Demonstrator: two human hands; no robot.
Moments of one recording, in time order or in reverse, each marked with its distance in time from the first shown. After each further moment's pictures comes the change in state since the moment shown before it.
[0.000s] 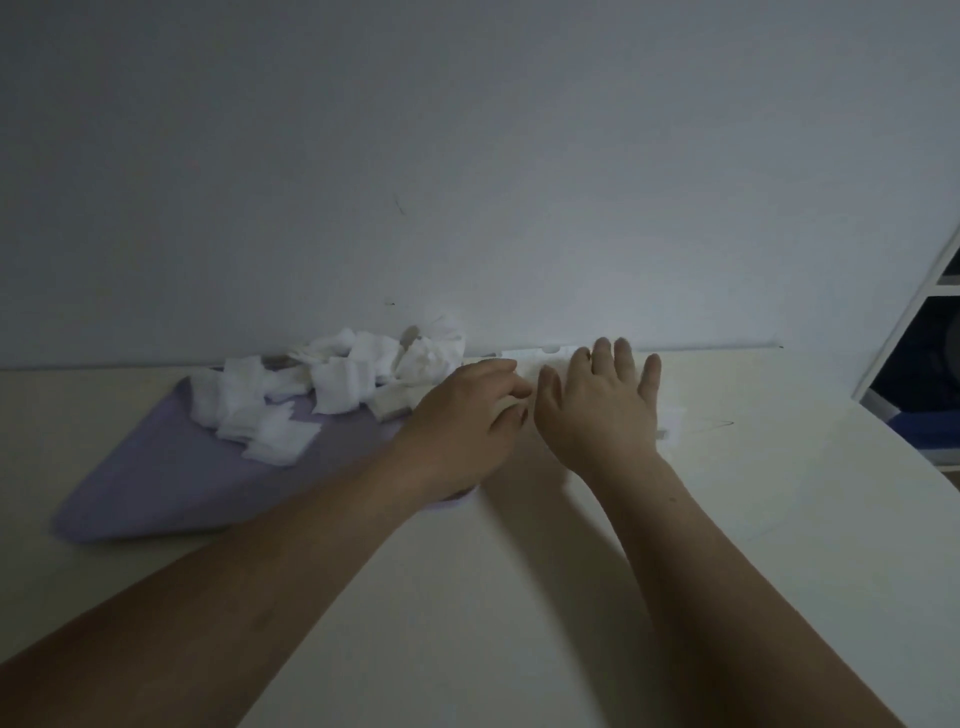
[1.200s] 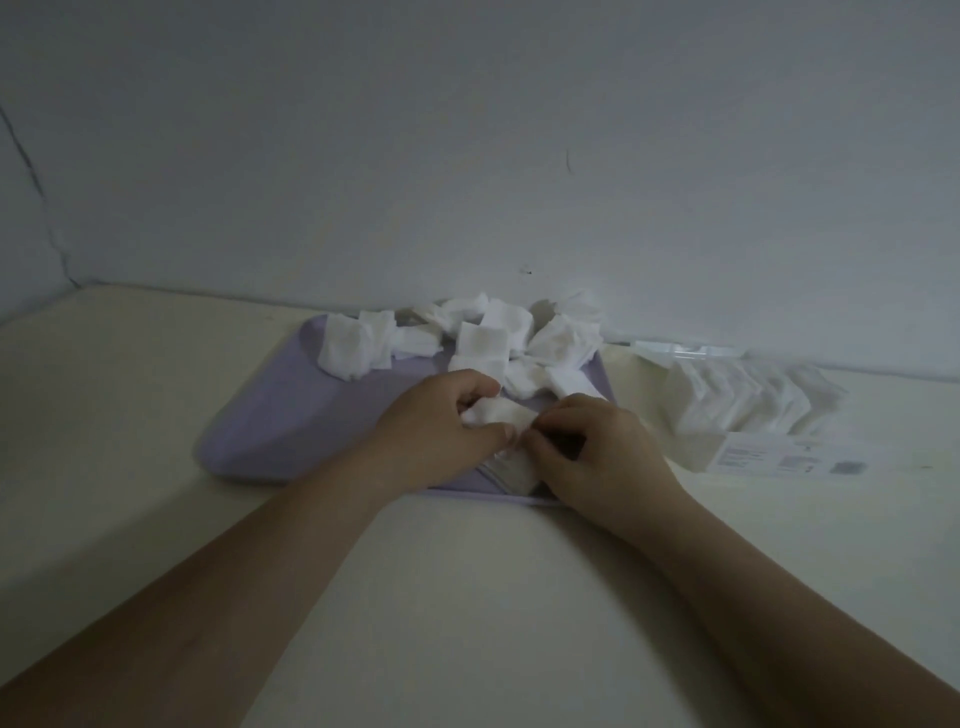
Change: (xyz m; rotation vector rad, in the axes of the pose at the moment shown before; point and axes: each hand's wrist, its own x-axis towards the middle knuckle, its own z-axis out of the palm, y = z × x) left_hand -0.077 -0.123 -0.076 -0.191 -0.056 -0.533; right_hand -0.039 -0.102 0.053 0.468 -0.053 -0.507
